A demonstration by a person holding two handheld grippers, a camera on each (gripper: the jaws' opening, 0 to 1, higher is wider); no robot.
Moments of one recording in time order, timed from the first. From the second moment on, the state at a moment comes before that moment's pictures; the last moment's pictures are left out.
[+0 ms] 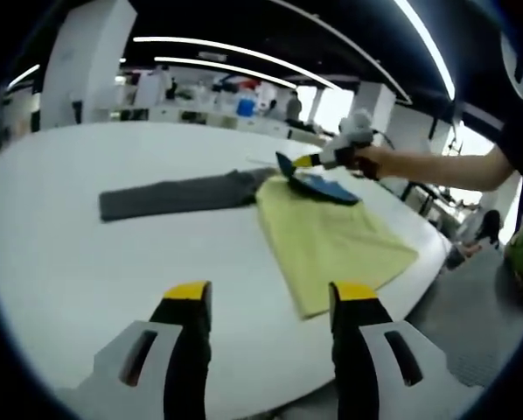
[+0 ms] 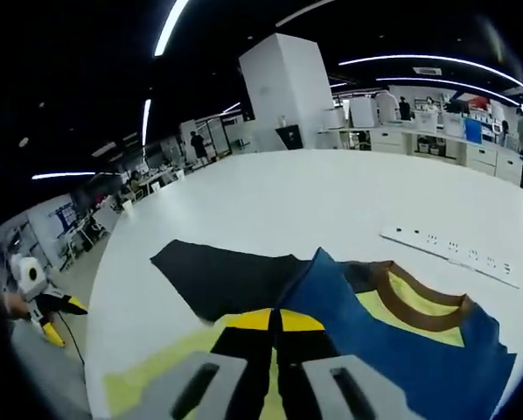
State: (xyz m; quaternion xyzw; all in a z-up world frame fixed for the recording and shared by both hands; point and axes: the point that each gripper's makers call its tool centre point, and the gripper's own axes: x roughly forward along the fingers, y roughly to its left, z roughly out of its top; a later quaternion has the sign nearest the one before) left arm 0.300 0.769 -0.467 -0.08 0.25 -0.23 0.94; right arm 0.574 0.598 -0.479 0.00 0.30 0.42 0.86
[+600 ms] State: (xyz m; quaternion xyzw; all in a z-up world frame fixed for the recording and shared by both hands) left arm 0.298 0.771 -0.469 -0.09 0.26 -0.23 0.93; right arm 0.566 0.625 -0.510 0.01 0.33 0.42 0.85
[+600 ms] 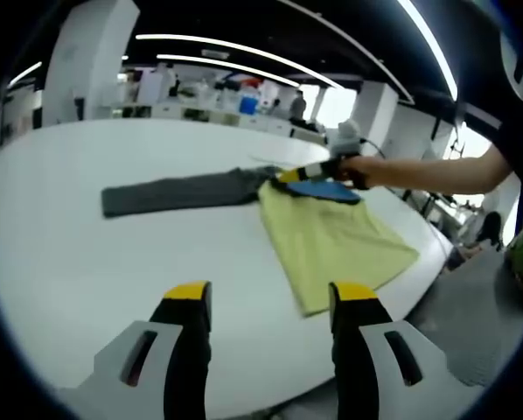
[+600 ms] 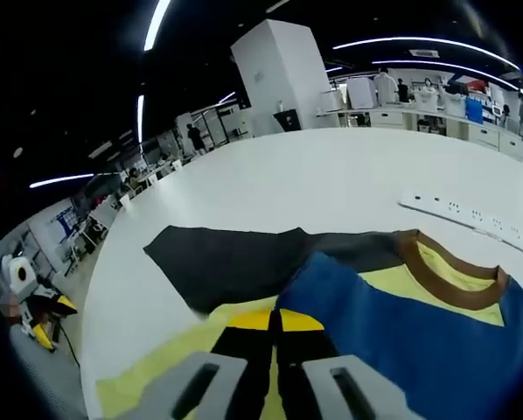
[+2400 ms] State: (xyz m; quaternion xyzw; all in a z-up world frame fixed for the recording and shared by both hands) left arm 0.295 0.768 -0.475 -0.10 0.26 -0.23 0.93; right arm 0.551 0.637 -0.502 -0.02 0.30 0.45 0.84
